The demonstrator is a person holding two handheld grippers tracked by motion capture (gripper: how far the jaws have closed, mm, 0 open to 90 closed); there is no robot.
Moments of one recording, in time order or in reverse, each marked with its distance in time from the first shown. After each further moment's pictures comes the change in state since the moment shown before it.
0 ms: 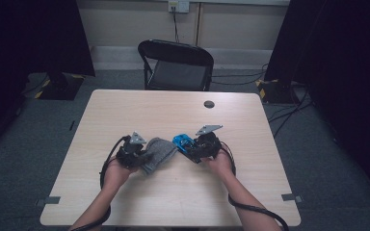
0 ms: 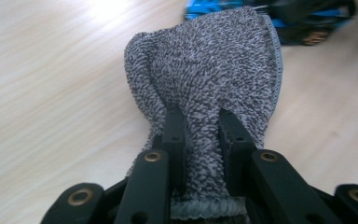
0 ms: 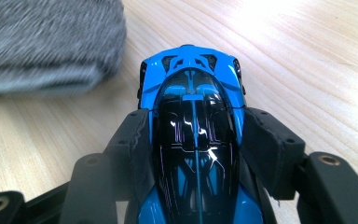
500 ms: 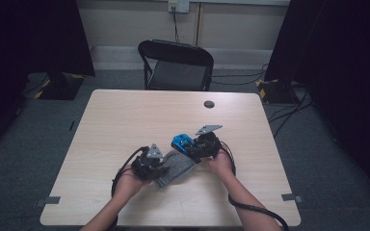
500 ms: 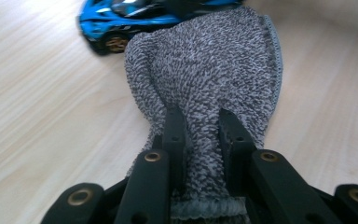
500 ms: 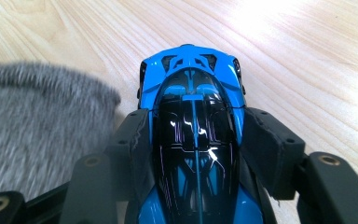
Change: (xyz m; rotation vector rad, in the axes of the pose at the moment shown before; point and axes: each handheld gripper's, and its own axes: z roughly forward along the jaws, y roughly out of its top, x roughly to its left) left arm -0.053 0.005 0.012 0.009 -0.138 0.118; right arm 0.000 0.001 0.000 0.007 -0.001 0.001
